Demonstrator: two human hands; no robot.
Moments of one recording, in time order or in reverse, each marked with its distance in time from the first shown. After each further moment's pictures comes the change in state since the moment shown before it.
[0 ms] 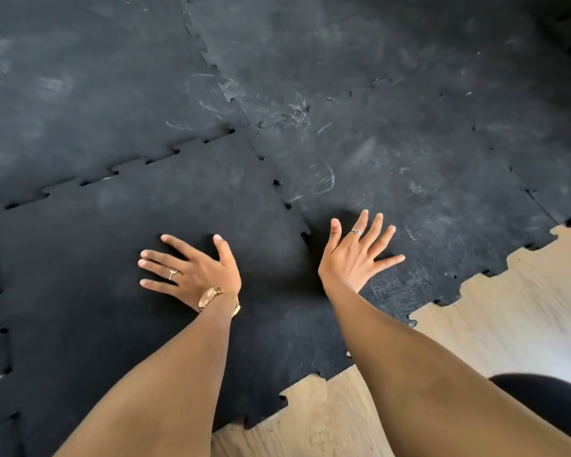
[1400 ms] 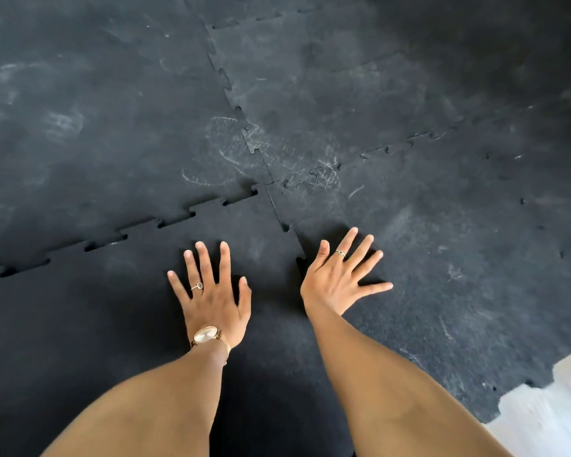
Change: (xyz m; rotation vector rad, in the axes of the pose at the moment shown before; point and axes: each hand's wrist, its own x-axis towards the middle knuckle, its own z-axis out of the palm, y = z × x) left_hand 0.083 0.036 -0.005 0.278 -0.082 0.565; right_hand 0.062 -0.121 0.033 -0.078 -0.131 0.018
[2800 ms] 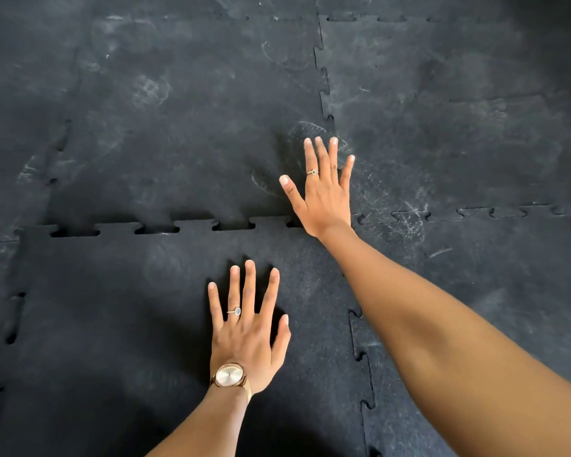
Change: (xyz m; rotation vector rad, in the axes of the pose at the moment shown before) left_hand 0.001 -0.006 0.010 0.007 0.089 0.037; right_hand 0.085 -0.195 0.019 -0.016 -0.094 -1.101
